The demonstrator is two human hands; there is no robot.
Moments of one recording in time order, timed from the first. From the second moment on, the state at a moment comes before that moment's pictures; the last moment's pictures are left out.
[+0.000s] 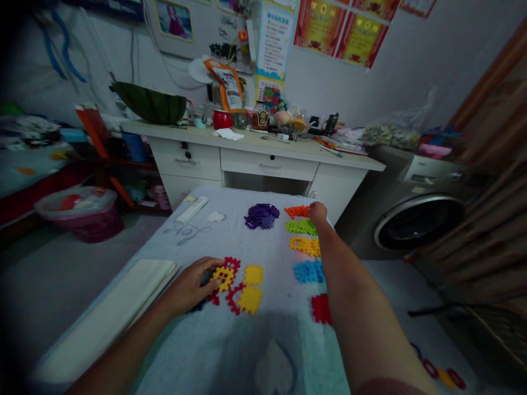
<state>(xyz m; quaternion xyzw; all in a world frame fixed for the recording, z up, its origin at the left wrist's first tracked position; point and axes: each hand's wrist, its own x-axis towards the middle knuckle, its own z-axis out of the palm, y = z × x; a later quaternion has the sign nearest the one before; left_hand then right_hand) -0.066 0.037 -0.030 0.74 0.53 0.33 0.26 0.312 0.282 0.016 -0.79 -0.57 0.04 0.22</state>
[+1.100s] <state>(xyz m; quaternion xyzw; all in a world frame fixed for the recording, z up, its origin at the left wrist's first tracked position) -0.067 0.034 -0.028 0.78 0.51 0.29 0.23 0.191 0.050 0.016 -0.45 -0.85 0.23 0.13</state>
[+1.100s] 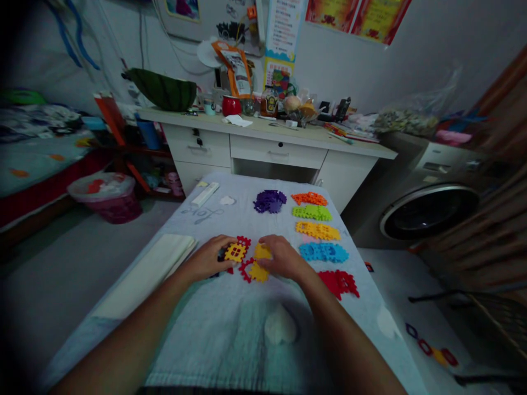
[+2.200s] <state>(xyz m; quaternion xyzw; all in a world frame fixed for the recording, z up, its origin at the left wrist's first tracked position) -0.063 0.034 -0.031 0.77 0.52 0.28 0.24 0.229 0.046 0.004 -0.57 -0.73 0.32 0.22</state>
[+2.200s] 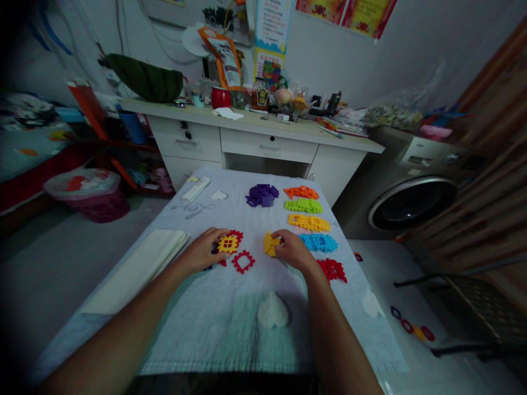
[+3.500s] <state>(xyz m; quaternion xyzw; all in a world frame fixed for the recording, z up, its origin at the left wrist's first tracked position) -0.064 0.035 -0.030 0.77 0.52 0.28 0.25 0.295 0.129 0.042 -0.65 -0.76 0.00 -0.03</state>
